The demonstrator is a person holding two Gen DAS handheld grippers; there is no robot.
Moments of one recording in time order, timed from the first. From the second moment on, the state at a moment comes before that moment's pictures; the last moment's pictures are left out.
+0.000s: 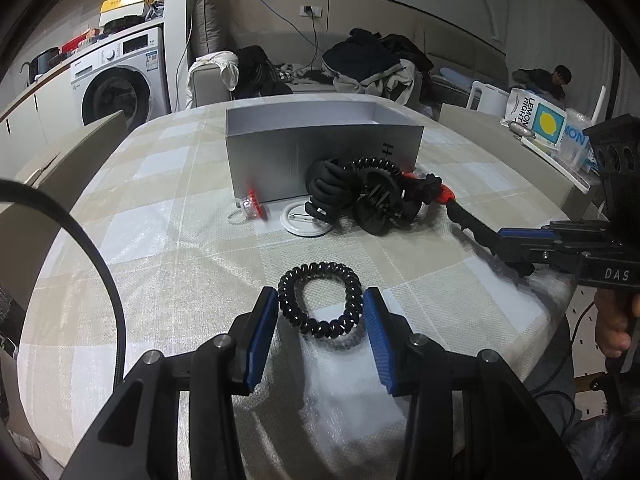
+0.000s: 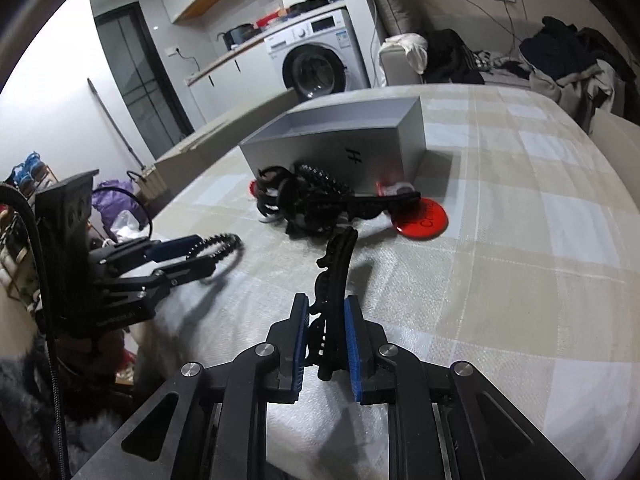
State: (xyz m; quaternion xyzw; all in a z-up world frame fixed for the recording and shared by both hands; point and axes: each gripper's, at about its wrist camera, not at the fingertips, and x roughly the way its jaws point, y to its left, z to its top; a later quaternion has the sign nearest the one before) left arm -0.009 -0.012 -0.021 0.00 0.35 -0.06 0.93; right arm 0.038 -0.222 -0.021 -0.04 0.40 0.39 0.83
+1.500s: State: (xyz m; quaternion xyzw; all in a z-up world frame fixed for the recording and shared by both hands) left arm -0.012 0.009 -0.011 -0.04 0.31 -0.02 0.95; right arm 0.041 -0.228 0.006 0.01 0.35 0.40 0.85
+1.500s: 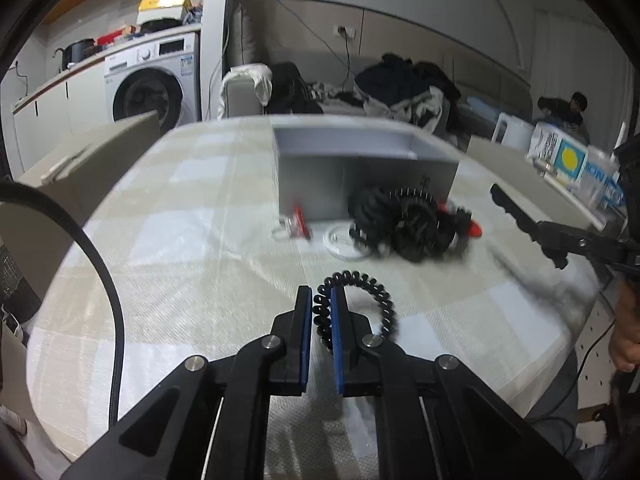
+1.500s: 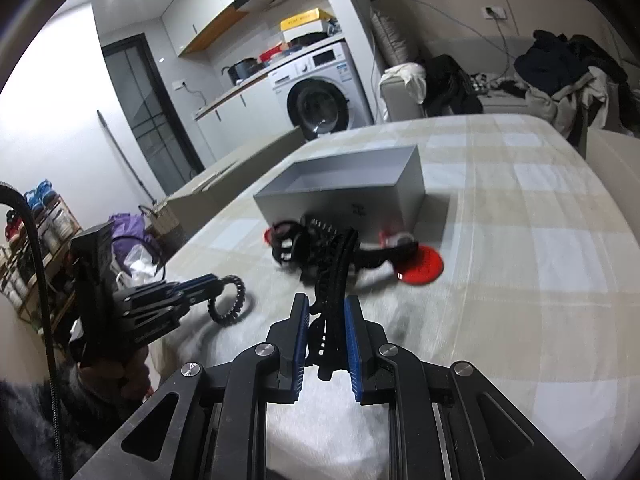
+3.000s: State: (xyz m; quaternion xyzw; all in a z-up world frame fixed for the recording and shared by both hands) left arm 0.017 0.013 -0.030 -0.02 0.37 -0.02 0.93; right arm 0.115 -0.202 0.041 0.08 0.33 0.41 0.85
